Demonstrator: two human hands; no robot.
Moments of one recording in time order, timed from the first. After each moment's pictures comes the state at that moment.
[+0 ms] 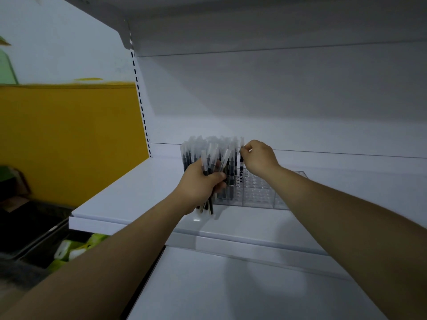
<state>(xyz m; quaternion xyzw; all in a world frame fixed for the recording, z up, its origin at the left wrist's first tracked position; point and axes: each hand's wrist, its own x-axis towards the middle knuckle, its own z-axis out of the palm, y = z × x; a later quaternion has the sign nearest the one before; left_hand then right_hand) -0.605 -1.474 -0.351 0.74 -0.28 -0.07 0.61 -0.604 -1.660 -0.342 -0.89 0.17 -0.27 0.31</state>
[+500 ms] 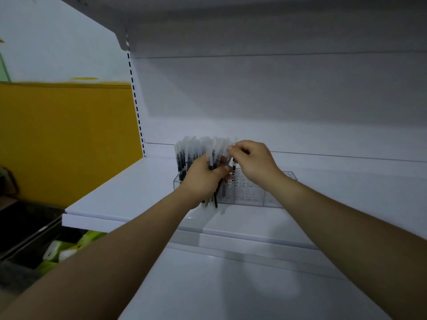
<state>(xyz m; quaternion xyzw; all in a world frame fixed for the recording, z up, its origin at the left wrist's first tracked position) -0.624 -1.490 -0.341 0.73 -0.32 -0.04 0.61 -0.664 -1.627 -0.326 -0.84 0.05 -0.32 0.44</state>
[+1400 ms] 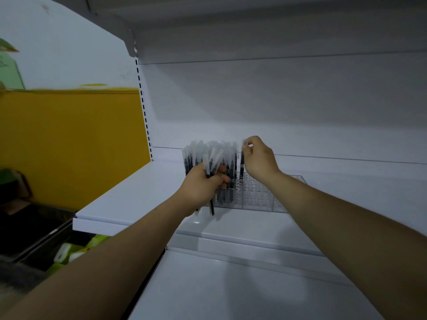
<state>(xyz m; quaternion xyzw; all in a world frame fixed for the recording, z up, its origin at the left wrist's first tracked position) -0.612 -1.471 -0.345 0.75 -0.29 -0.07 0.59 -0.620 -1.646 -0.333 -0.86 0.11 -0.34 0.37</state>
